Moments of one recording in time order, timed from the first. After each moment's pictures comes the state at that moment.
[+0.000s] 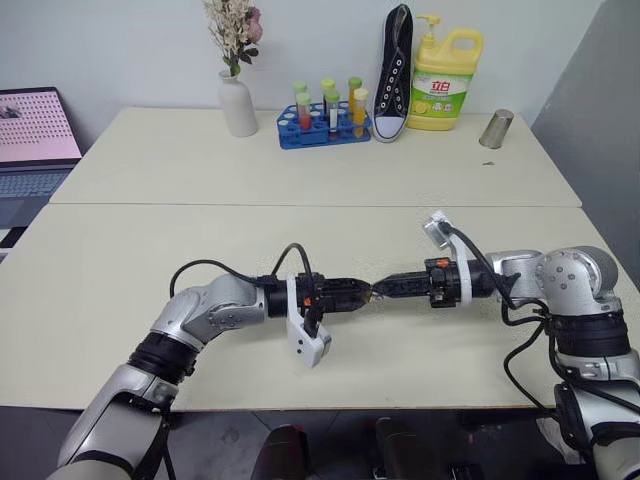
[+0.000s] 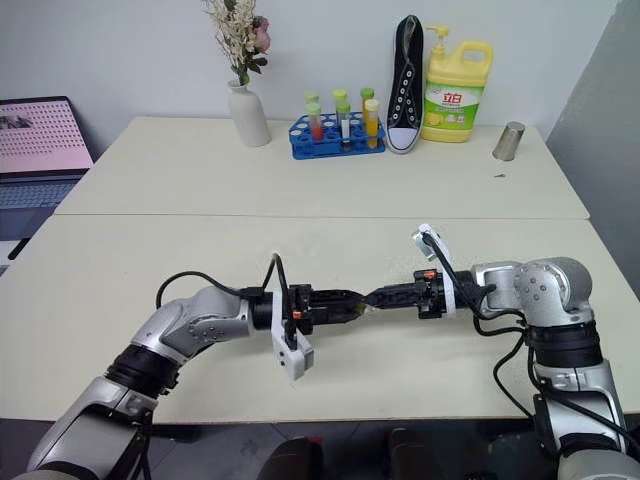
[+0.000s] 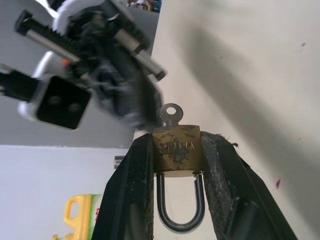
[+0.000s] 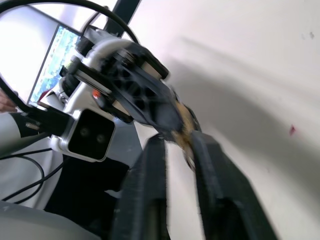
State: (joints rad) left arm -0.56 0.61 -0.39 0.25 0.58 -1.06 -0.43; right arm -0.64 -0.56 0.00 -0.08 0.94 1.40 0.85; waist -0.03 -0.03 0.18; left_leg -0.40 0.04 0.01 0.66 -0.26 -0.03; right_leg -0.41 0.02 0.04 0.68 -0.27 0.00
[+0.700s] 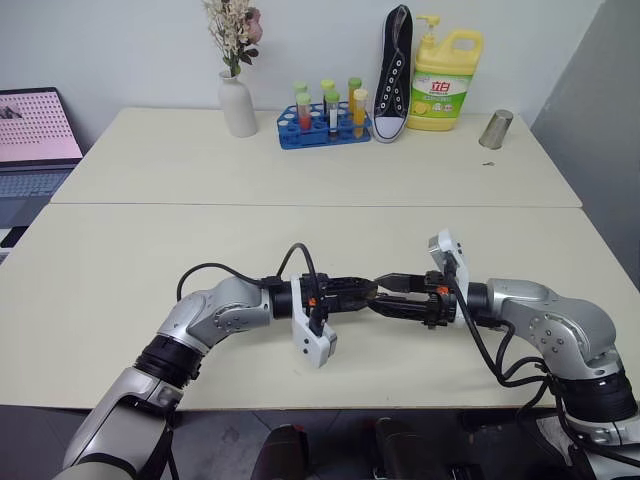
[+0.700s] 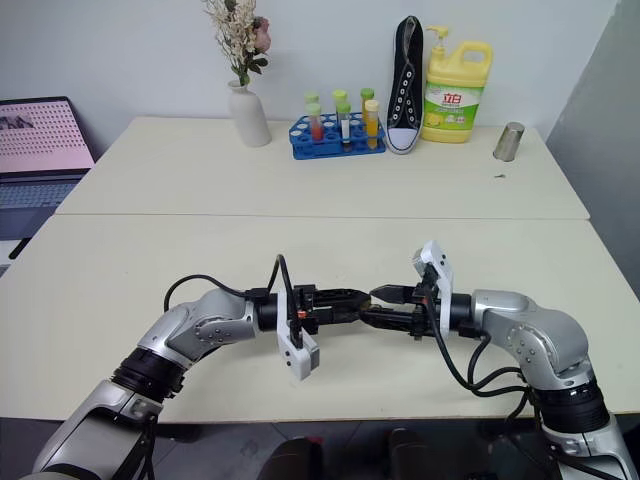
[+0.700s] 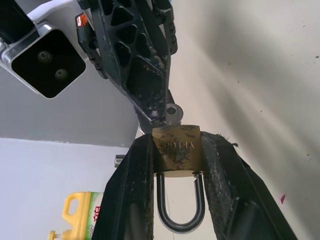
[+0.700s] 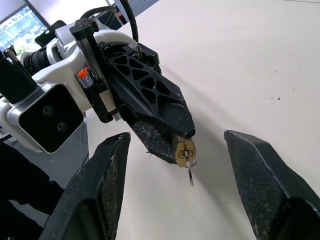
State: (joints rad) left arm -0.55 0.59 -0.39 0.24 0.56 -1.01 -0.41; right arm -0.37 -0.54 0.05 -0.33 0.75 0.95 0.83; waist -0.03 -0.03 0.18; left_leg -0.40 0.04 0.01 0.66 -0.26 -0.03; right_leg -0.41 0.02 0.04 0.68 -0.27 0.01
